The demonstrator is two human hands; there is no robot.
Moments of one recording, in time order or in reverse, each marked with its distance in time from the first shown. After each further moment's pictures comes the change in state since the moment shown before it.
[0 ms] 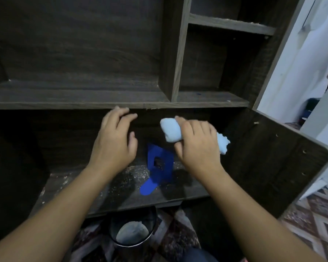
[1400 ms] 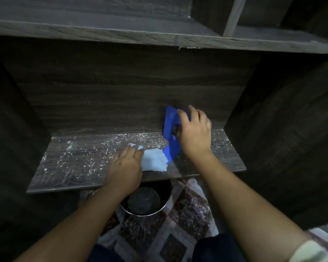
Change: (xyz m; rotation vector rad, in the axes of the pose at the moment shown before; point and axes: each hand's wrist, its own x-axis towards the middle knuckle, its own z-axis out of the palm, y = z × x) left_hand -0.131 -0.095 0.129 0.221 -0.652 -0.181; right_hand -0.053 -0.025 0.168 -0.083 -0.523 0.228
